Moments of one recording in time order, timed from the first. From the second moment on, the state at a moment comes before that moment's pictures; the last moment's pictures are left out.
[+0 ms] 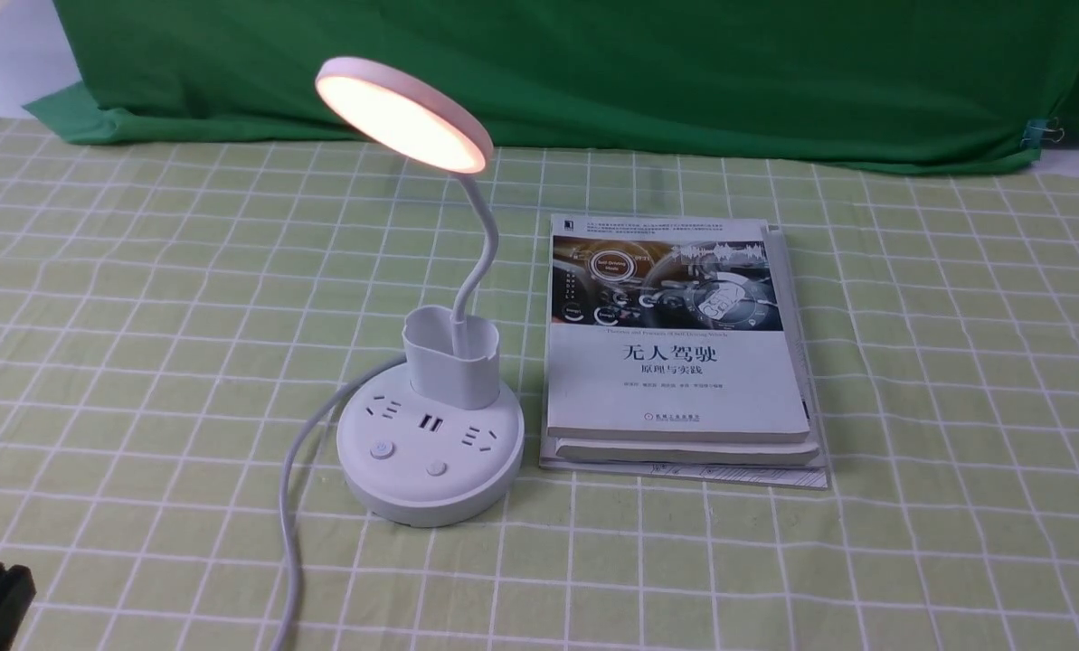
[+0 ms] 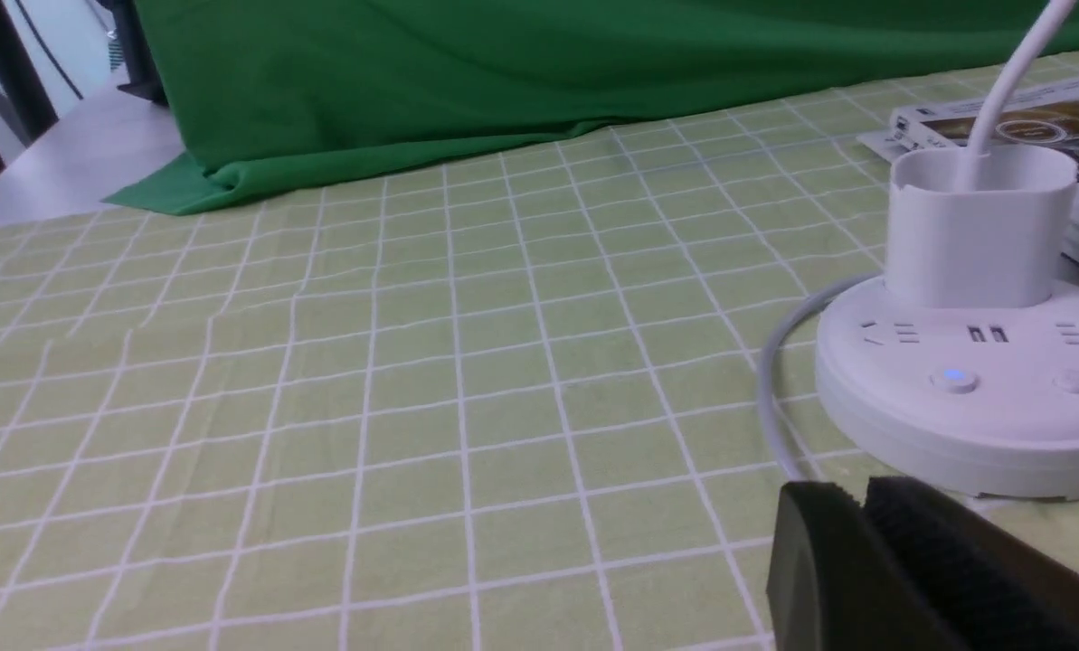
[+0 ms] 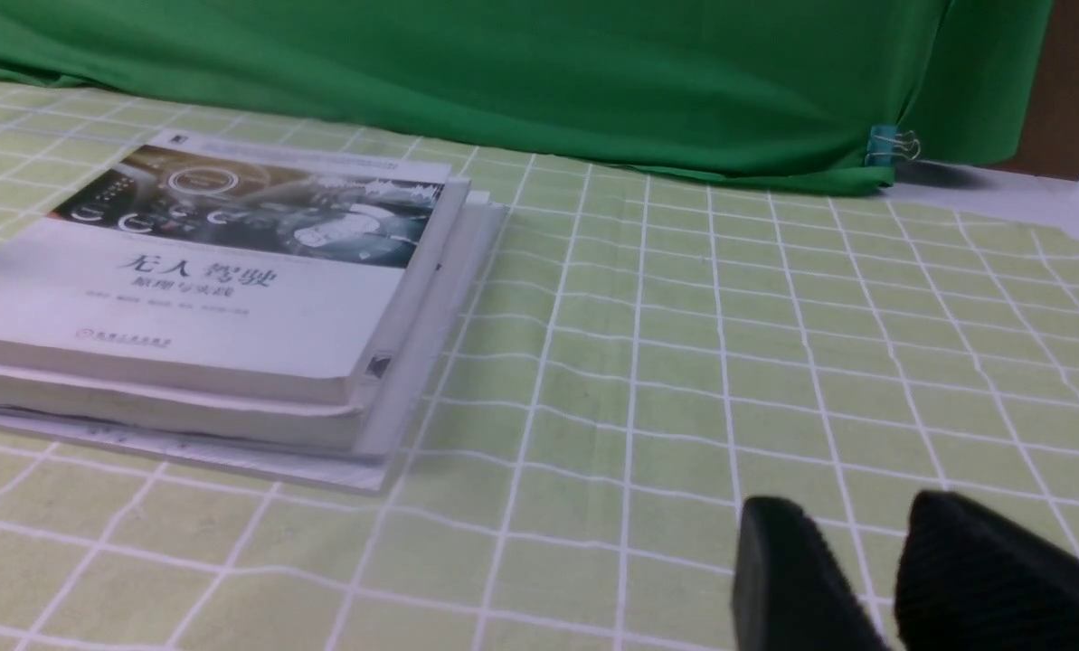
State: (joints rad) right arm 0.03 -0.01 0.01 0.14 0.24 -0.26; left arm -0.11 0.00 0.01 0.08 0.24 0.11
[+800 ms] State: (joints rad) right arm 0.03 -0.01 0.01 0.14 0.24 -0.26; left arm -0.06 0.00 0.01 0.08 0.24 0.11
